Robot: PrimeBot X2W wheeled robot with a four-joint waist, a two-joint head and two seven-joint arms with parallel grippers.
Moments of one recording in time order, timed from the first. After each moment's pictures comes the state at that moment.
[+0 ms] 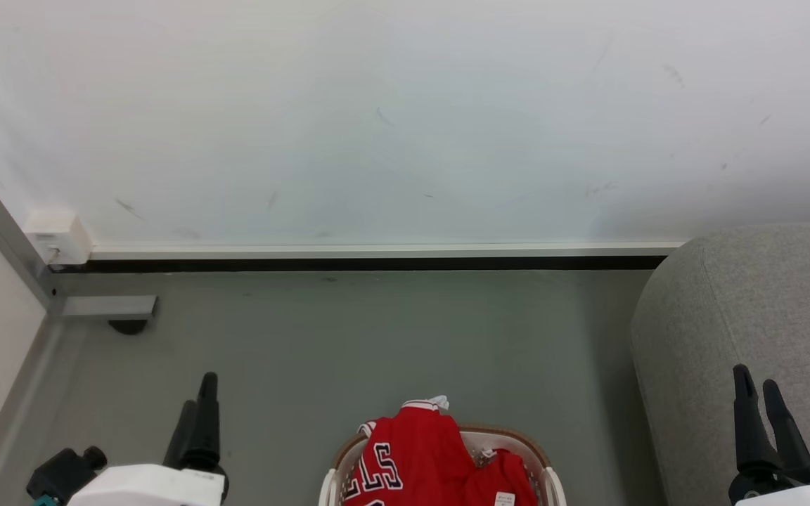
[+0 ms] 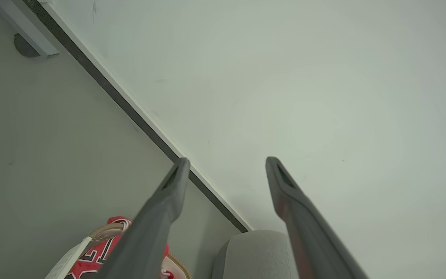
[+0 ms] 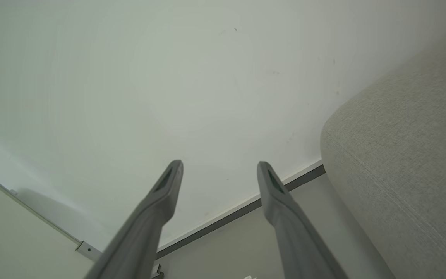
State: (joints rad) left arm -0.07 0.04 0.01 0.18 -1.00 -0.02 -0.04; right arm -0.06 -0.23 0.16 0.21 1.03 0.13 -0.25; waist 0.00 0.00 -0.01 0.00
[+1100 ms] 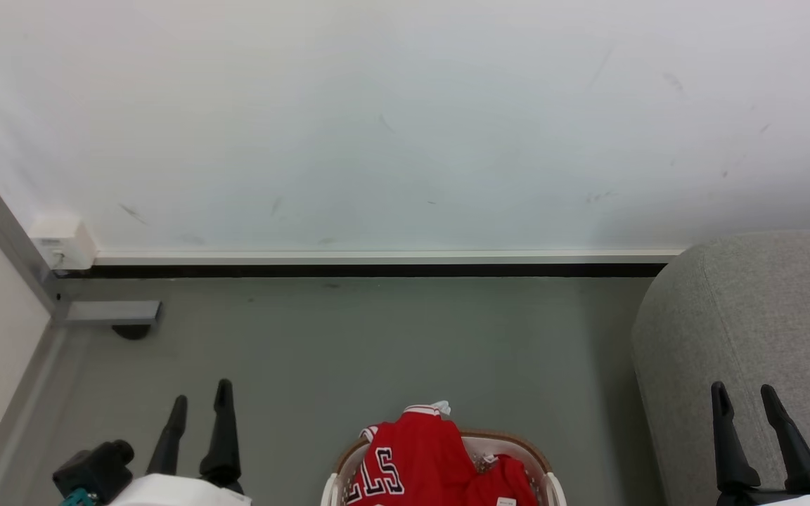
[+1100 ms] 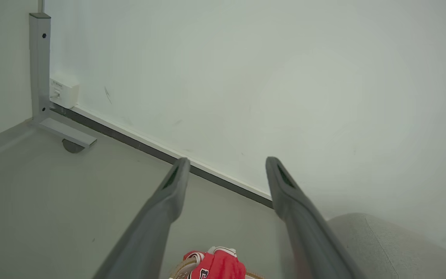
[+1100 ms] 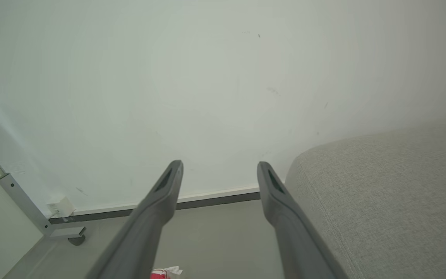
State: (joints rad) left arm -0.05 0.04 -0.01 0.18 -0.52 -0.02 -0.14; right arm -0.04 -0.15 0.05 0.24 0.49 0.13 -0.25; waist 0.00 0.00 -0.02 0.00
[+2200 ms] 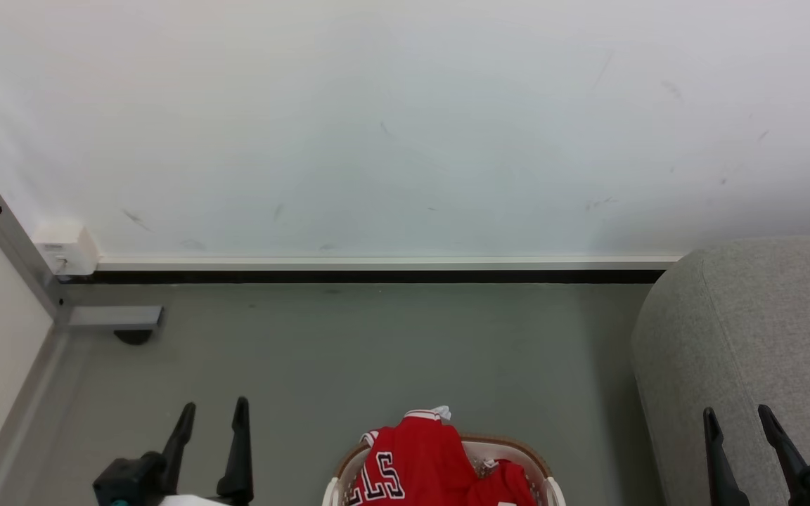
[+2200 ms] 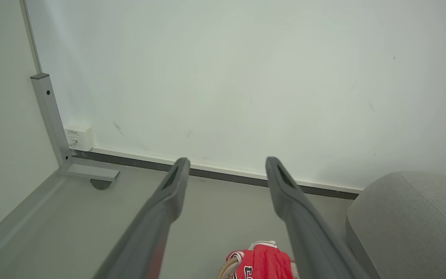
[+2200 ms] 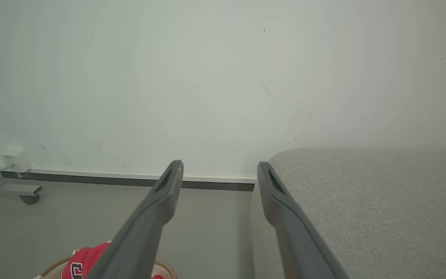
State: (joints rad) left arm -0.03 0.05 -0.03 0.23 -0.23 -0.05 -0.22; right arm -0.02 -0.09 -0.04 0.29 0.17 0.13 -0.26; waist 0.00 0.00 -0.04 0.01
